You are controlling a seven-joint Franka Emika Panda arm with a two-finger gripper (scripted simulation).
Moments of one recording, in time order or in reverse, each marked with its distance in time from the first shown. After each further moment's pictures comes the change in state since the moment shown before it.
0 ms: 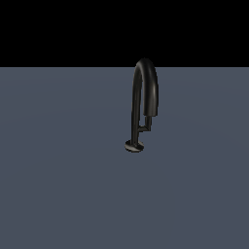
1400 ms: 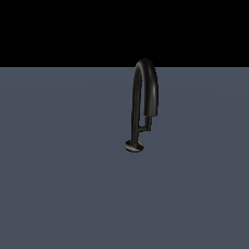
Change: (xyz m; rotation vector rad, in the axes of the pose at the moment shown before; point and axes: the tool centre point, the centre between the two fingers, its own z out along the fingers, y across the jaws) arm 0.084 0.005 0.014 0.189 -0.209 0.199
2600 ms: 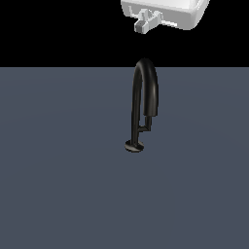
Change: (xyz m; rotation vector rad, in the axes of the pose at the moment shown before) arm 0.140 0.016 0.033 0.331 -0.360 0.338
